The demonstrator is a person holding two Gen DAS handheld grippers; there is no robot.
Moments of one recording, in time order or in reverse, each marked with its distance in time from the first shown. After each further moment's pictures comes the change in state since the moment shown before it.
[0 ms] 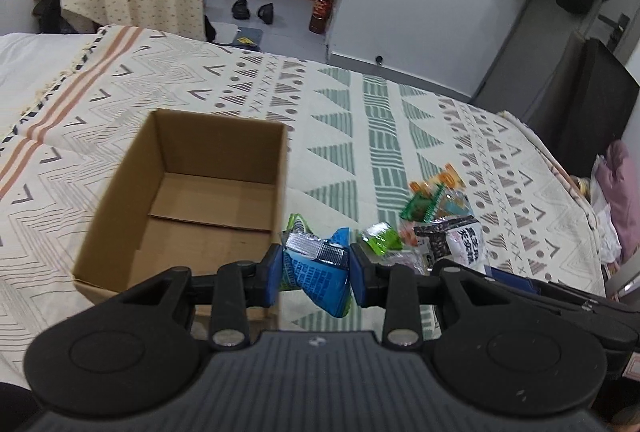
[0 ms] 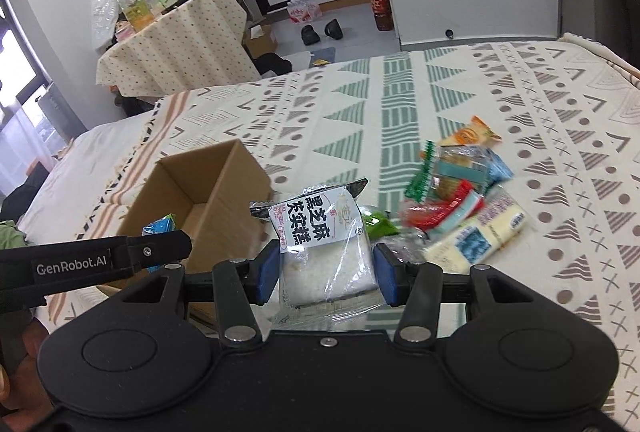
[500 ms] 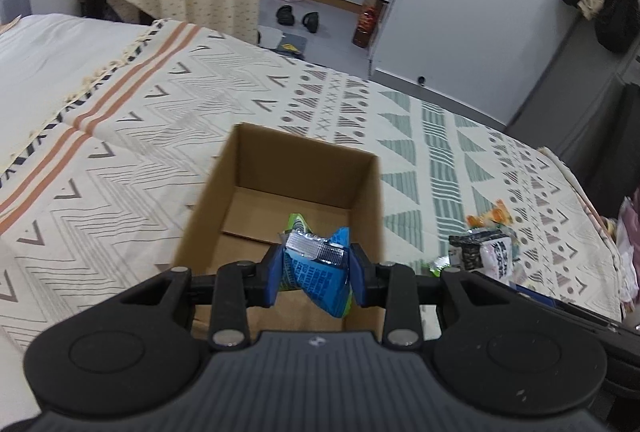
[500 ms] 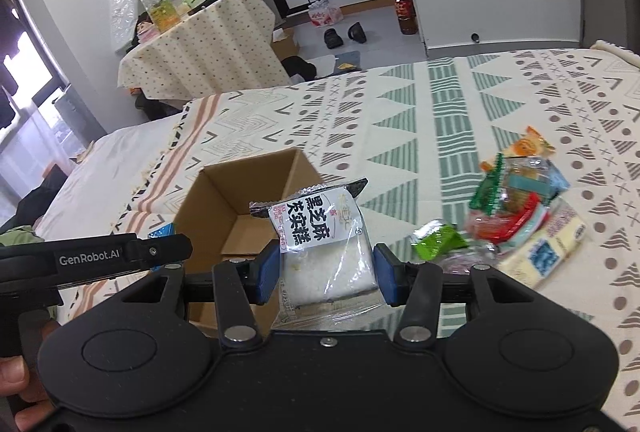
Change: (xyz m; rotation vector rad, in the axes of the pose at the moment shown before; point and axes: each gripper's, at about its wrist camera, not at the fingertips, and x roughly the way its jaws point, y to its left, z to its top) left arm -0.004 0.069 0.018 -0.100 -0.024 0.066; right arm 0.019 0.052 0.009 -0.008 -0.006 0.055
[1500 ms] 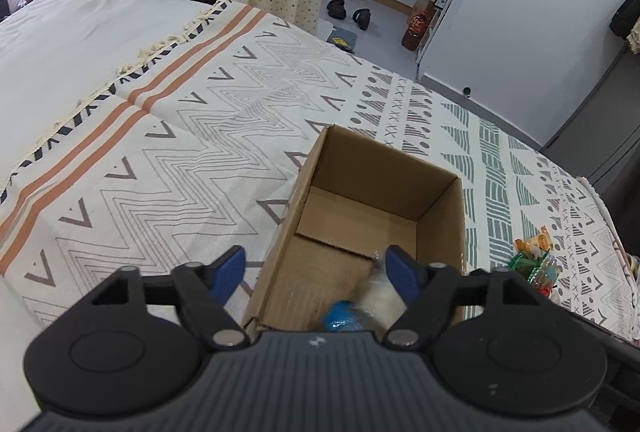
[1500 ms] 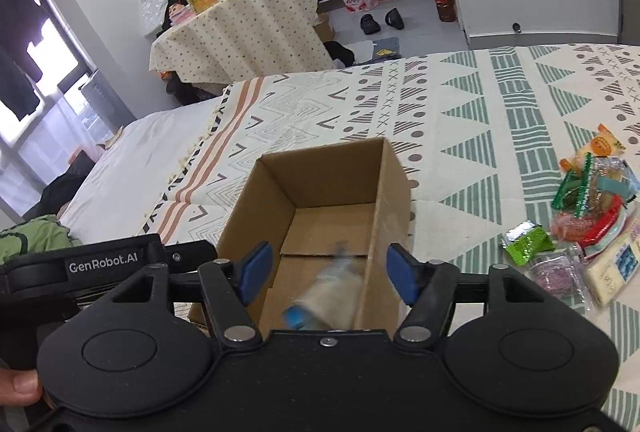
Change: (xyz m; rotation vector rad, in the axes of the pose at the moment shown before) left arm 0.000 0.057 0.011 -0.118 0.033 0.078; right arm 0.026 0.045 0.004 -0.010 0.034 0.073
